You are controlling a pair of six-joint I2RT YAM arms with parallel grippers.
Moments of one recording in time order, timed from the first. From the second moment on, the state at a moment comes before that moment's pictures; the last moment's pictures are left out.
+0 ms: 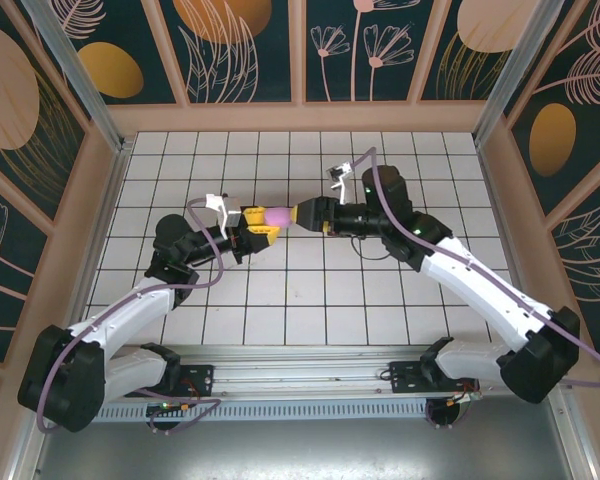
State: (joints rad) left arm -0.42 1.14 0.54 0.76 0.85 -0.26; right arm 0.69 1.24 1.11 -0.26 -0.56 0.81
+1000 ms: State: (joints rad) left arm -0.42 0.97 0.51 0.51 0.63 -0.11; right arm 0.62 1.35 1.05 0.01 -0.63 1.02
